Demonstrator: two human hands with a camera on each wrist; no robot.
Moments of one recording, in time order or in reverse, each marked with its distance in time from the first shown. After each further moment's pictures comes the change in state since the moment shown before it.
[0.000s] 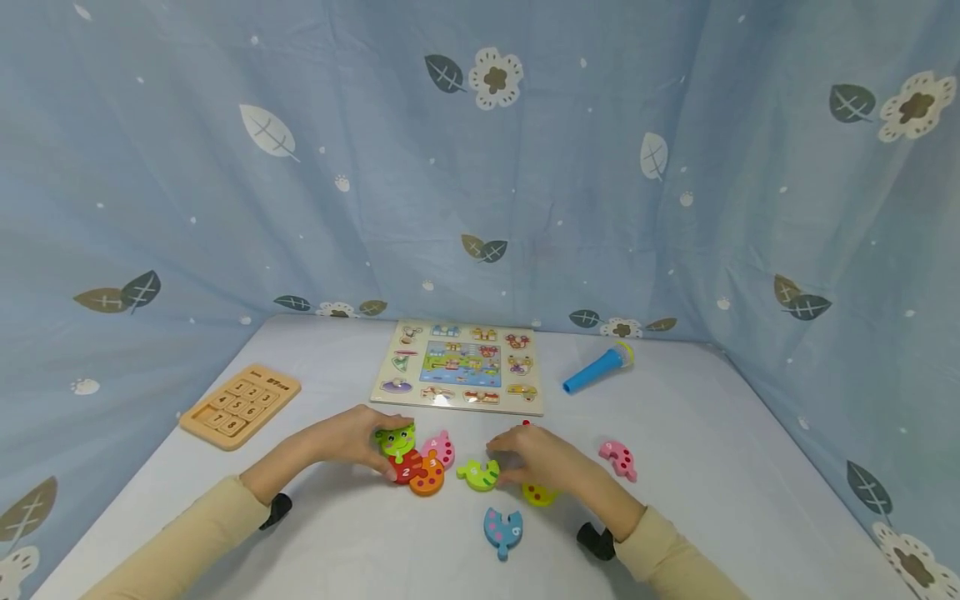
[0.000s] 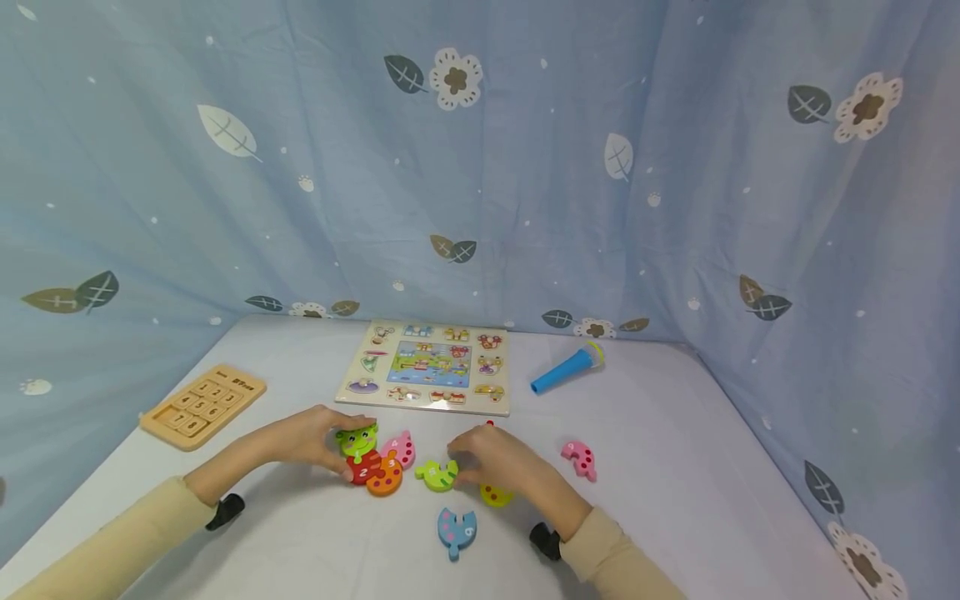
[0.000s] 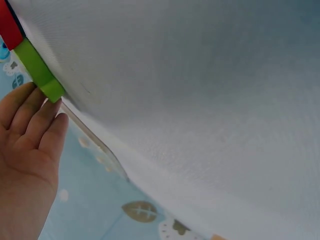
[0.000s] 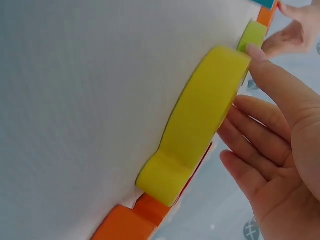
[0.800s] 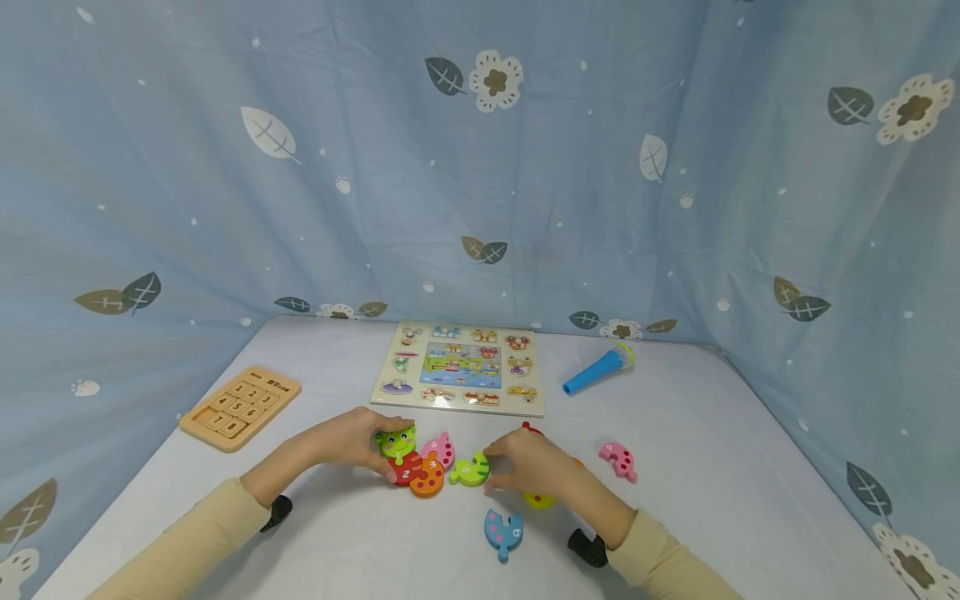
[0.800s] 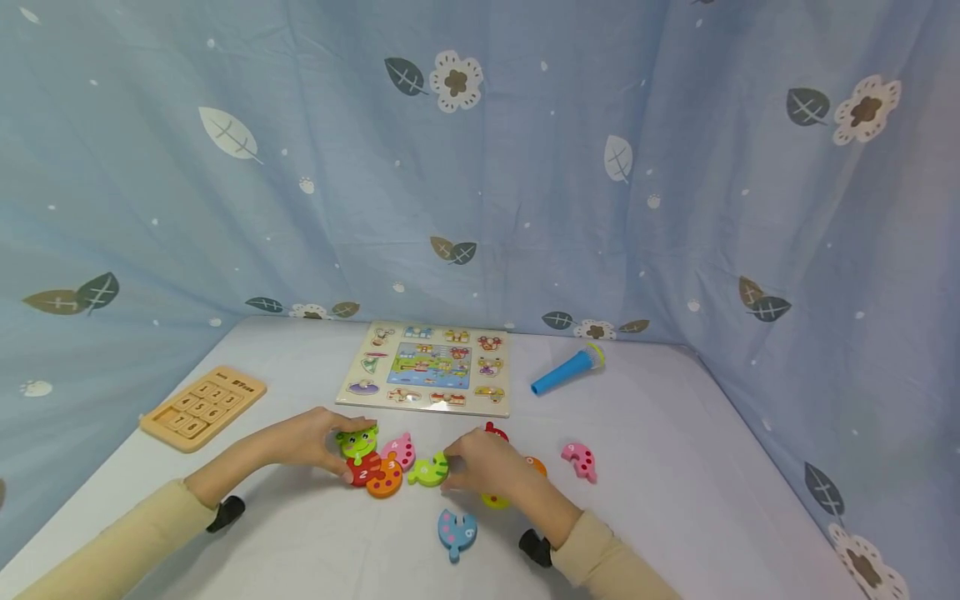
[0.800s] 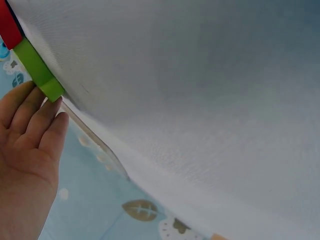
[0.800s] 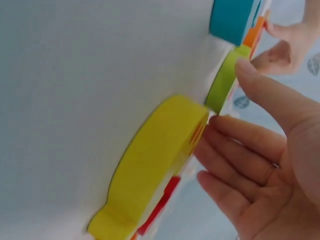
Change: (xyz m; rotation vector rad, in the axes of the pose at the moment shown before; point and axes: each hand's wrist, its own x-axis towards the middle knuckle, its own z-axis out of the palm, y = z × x) left_hand 0.000 -0.001 0.001 0.061 0.006 0.016; right_hand 0.007 -0.013 0.006 0.035 0.011 0.119
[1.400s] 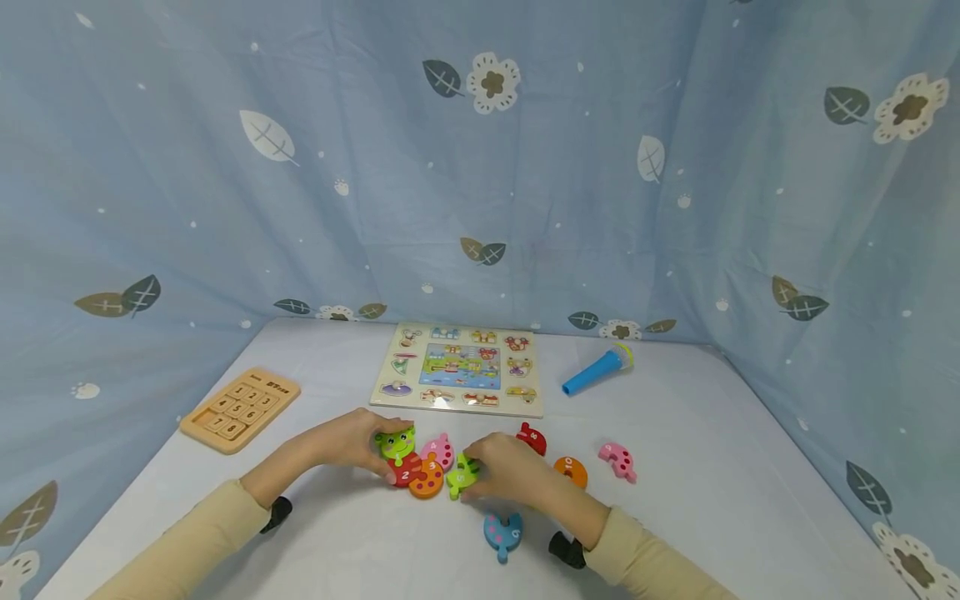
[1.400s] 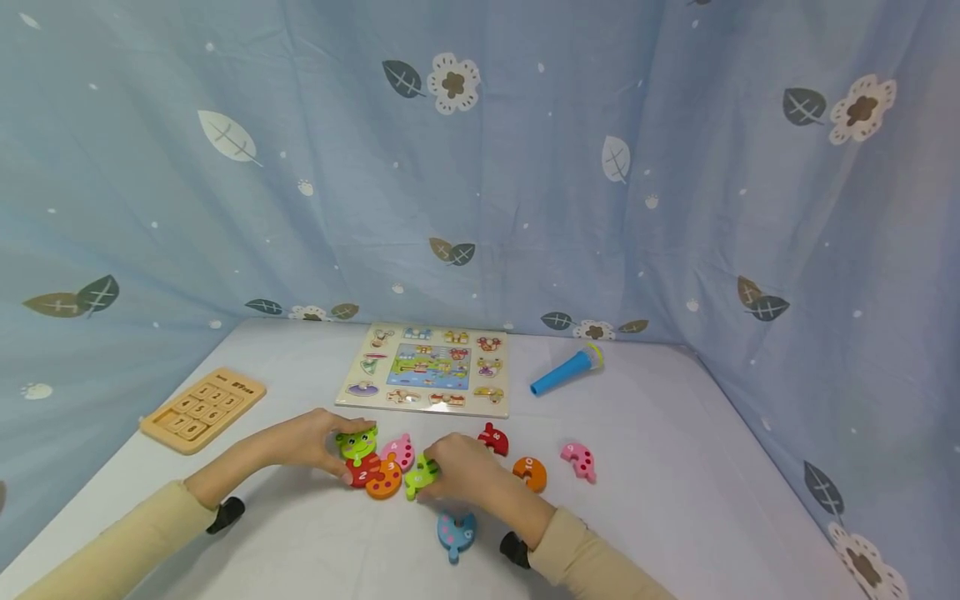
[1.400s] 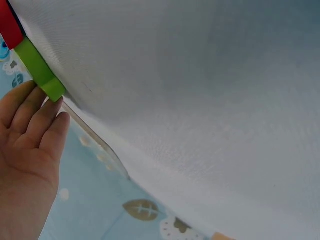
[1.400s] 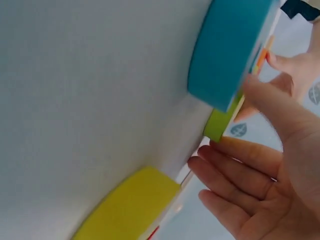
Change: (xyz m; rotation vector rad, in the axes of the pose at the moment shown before) left_hand -0.001 0.005 -0.003 -0.009 -0.001 0.018; right_hand 0.015 -0.027 0.013 -0.056 0.015 0.043
